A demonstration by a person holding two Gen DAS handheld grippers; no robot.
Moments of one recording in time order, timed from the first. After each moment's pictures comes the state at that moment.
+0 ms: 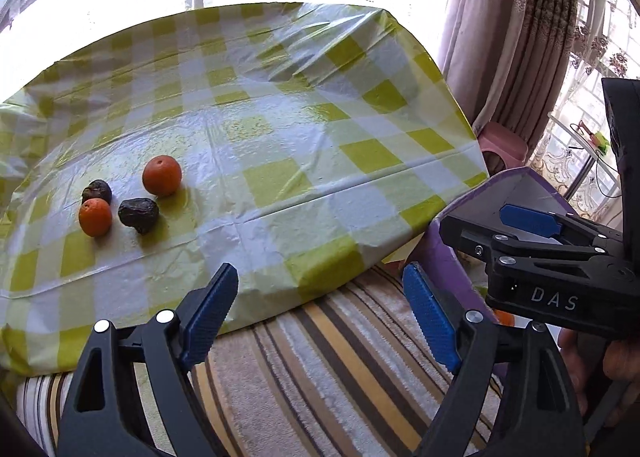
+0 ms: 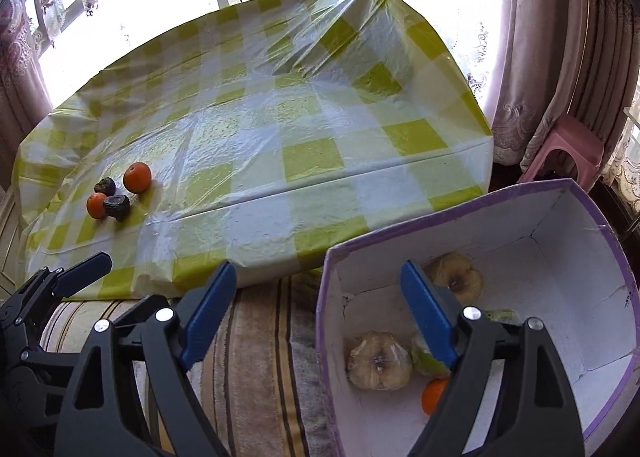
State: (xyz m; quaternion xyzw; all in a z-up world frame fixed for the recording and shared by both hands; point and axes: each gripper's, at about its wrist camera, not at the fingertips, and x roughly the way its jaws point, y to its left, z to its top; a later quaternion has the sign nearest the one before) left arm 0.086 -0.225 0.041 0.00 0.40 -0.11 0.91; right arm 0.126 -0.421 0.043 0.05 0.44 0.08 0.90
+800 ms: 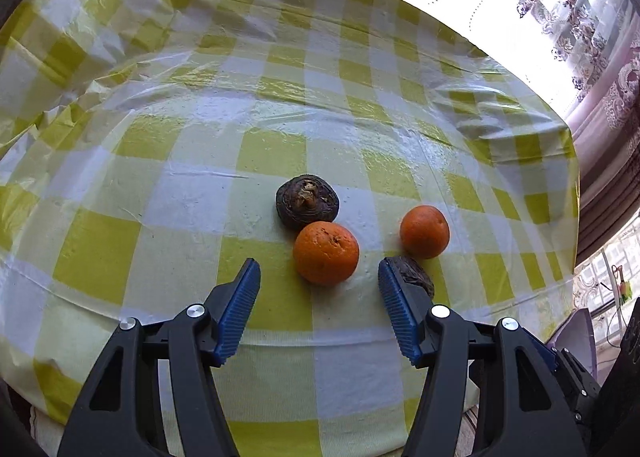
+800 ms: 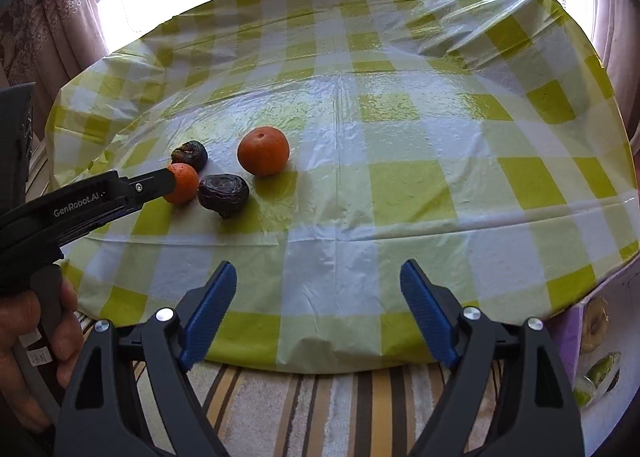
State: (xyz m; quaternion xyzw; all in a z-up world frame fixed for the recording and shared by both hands) left arm 0.157 -0.023 0.025 -0.19 0.42 0.03 0.89; right arm 0.167 -0.254 0.019 0.01 0.45 0.19 0.88
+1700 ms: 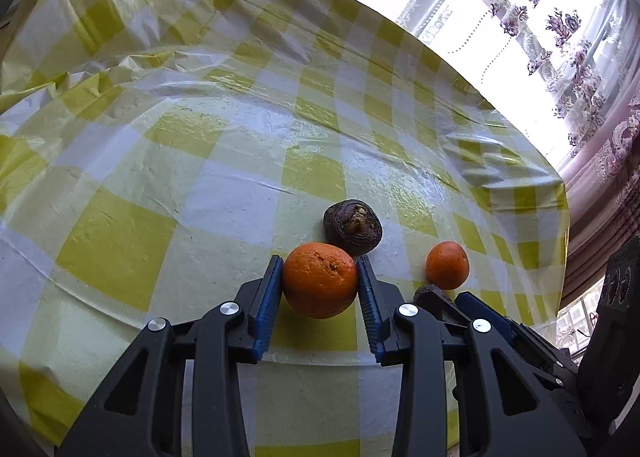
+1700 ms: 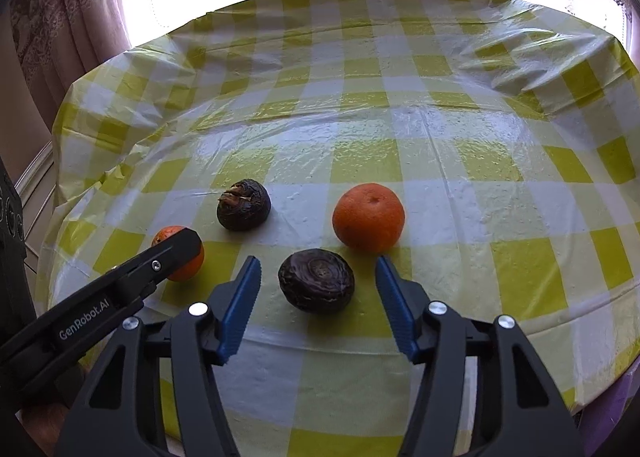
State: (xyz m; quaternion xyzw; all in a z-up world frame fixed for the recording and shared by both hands) left arm 0.135 0.016 0.010 -0.26 0.35 0.03 0.90; right arm 0.205 -0.165 0.017 -0.01 0.42 0.23 0.88
